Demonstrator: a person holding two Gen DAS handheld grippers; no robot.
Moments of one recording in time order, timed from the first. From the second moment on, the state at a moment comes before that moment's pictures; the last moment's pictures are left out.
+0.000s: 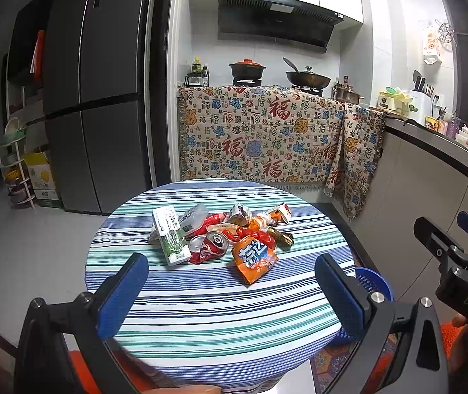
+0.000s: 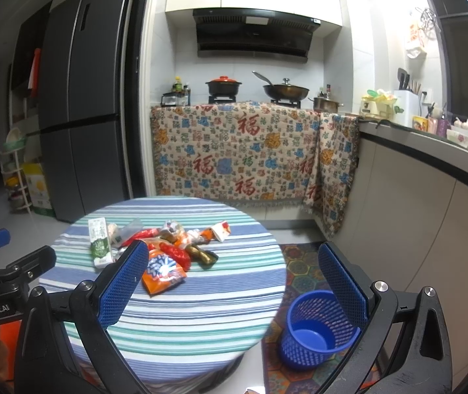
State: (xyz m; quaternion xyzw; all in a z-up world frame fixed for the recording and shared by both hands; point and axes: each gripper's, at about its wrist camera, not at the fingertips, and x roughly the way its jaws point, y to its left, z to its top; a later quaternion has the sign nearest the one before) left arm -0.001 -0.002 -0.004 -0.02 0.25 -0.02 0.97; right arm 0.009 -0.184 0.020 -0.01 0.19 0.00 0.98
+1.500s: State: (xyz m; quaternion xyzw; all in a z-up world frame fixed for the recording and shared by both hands) left arm 0.000 -0.004 -0.002 -0.02 0.26 -0.02 0.97; right arm 0.008 -0.191 0.020 -0.01 0.19 0.00 0.98
